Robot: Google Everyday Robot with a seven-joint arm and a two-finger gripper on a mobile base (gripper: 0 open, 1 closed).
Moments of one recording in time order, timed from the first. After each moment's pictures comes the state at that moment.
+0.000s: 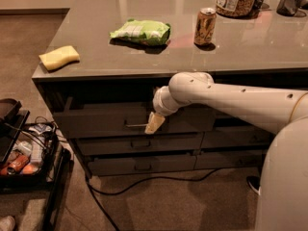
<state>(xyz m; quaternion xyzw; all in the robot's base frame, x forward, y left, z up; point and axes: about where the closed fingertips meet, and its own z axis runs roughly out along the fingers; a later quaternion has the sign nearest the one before) 0.689 -0.006 0.642 -0.64 0.69 0.03 0.33</state>
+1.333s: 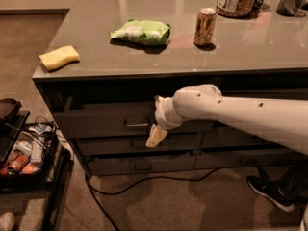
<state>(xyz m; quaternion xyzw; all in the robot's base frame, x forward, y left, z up) 0.628 -0.006 0.649 -0.64 0.69 0.03 0.33</state>
